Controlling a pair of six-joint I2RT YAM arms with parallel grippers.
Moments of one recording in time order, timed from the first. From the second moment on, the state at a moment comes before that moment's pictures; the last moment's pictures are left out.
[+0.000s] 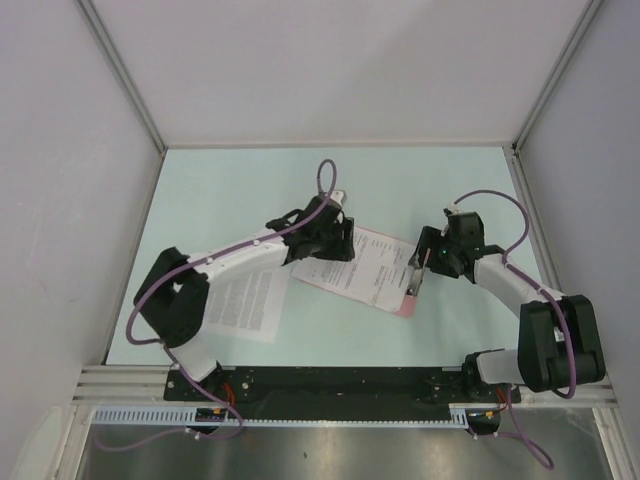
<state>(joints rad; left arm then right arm) -0.76 1.66 1.19 -0.34 -0.03 -0.54 0.17 1.33 0.69 -0.26 -0.17 0.43</state>
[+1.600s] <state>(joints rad) -0.81 1.85 1.11 -0.18 0.00 -0.72 0.37 1.45 0.71 -0.35 0.18 0.68</state>
